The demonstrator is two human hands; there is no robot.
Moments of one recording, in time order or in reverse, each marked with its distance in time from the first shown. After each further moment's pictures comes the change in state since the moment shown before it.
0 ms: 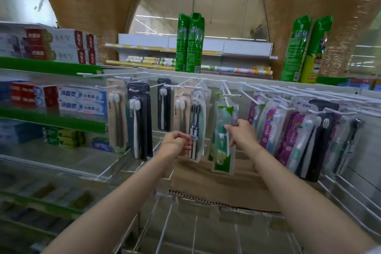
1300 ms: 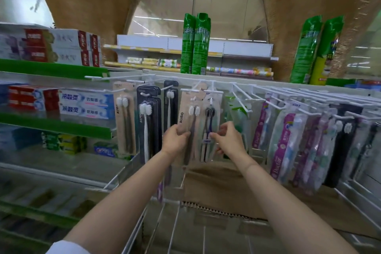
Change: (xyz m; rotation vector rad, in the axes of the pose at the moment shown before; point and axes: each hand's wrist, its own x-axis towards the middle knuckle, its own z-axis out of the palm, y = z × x) left_hand 0.051 -0.001 -0.032 0.265 0.123 0.174; right_hand 0.001 -0.018 0.072 0.123 -0.010 -0.069
